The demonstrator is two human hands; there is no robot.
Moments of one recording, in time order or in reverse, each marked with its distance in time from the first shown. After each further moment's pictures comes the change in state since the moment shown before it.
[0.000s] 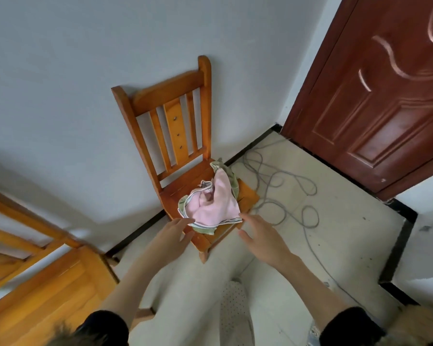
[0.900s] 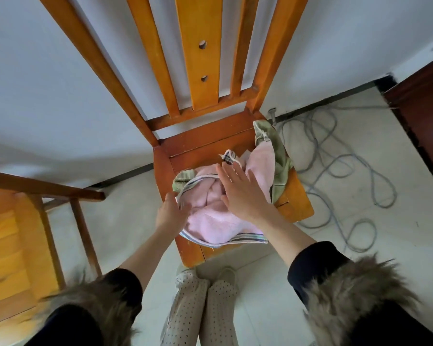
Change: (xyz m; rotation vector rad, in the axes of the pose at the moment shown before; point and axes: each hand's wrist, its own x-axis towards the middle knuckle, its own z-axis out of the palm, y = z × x) left_hand 0.290 -0.147 0.173 -0.496 0.208 -0.888; right_hand 0.383 0.102 0.162 -0.571 -0.393 -0.480
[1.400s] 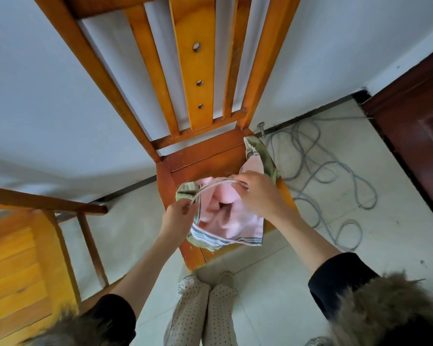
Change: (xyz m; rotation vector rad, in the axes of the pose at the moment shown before) left_hand -0.049 0.041 -0.042 -0.180 -0.084 0.176; right_hand -0.032 0.015 -0.066 0.456 0.301 0.040
